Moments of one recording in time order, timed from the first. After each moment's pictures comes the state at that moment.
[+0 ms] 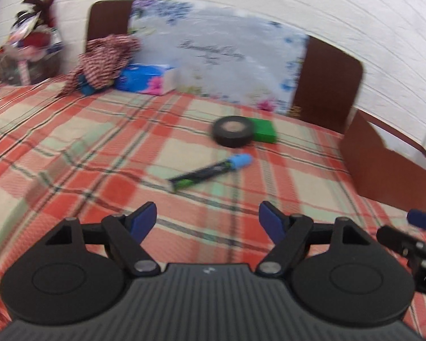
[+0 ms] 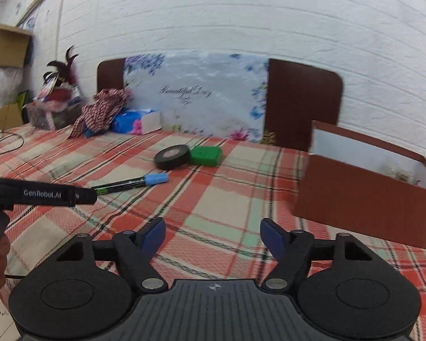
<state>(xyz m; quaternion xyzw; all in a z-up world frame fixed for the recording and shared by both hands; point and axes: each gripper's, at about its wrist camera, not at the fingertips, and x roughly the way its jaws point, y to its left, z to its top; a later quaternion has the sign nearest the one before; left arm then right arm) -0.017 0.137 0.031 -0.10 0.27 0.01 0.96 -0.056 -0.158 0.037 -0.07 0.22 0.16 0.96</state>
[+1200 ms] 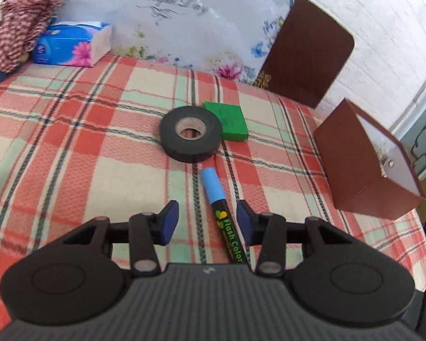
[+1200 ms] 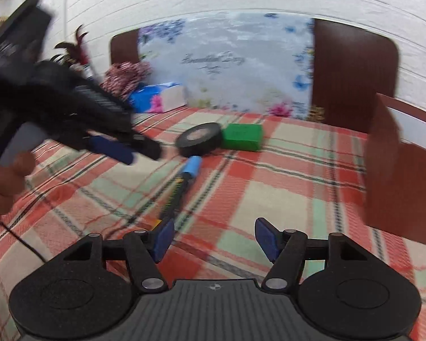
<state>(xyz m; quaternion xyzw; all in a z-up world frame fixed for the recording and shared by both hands) 0.134 0.116 0.055 -0.11 0.40 -0.15 0.90 0.030 -0.120 0.007 -0.05 0.27 0.23 0.93</state>
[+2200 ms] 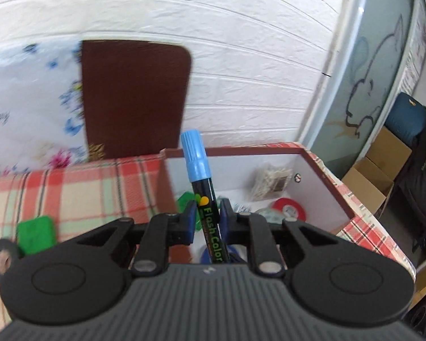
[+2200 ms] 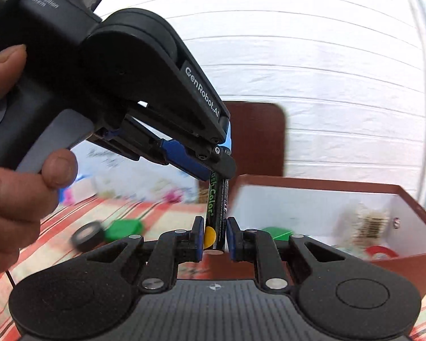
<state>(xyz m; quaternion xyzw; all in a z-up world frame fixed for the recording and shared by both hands) 0.157 -0.132 0.166 0.00 0.31 -0.30 0.90 0.040 -0.253 0.067 0.01 0.12 0.07 0.99</state>
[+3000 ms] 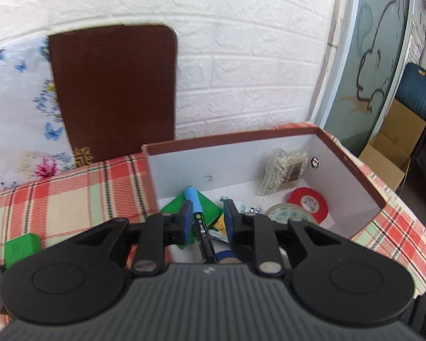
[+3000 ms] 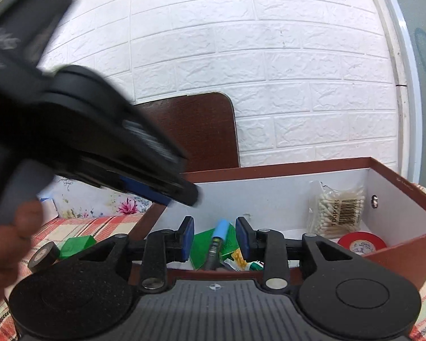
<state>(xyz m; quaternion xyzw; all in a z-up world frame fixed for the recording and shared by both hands) 0.184 -0.155 0.134 0.04 0.31 -0.28 0.91 0.075 -0.288 0.048 0.07 0.11 0.02 0.99</state>
